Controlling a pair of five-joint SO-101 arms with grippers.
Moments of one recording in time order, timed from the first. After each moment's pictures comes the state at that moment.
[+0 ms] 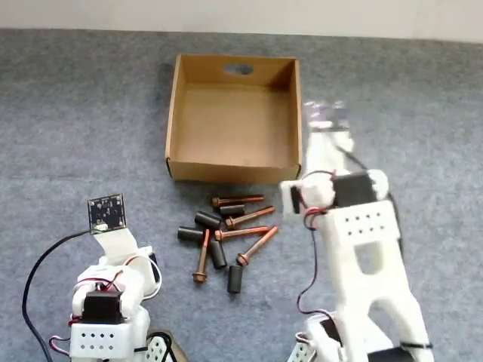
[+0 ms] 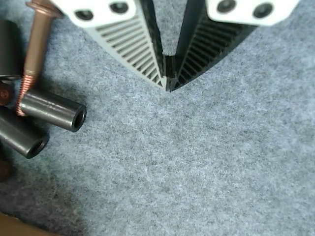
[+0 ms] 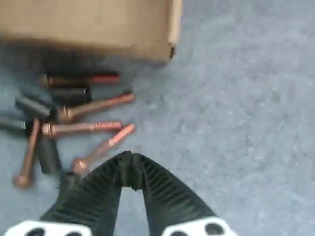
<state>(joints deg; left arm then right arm) -5.7 -104.1 96.2 75.1 14.9 -18.7 -30.8 27.9 81.7 0.7</state>
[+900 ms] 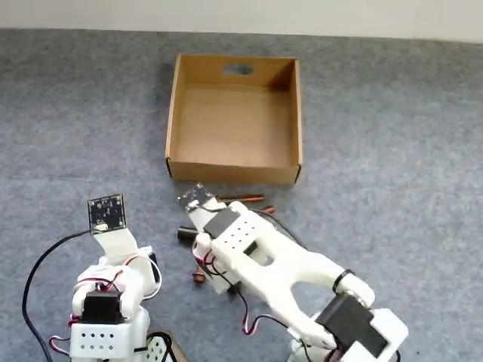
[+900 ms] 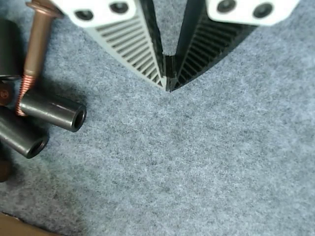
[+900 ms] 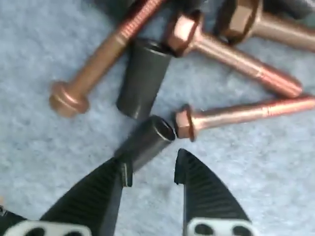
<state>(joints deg) -5.7 -104.1 96.2 75.1 14.9 -52.4 -5.4 37.2 70.9 -7.8</state>
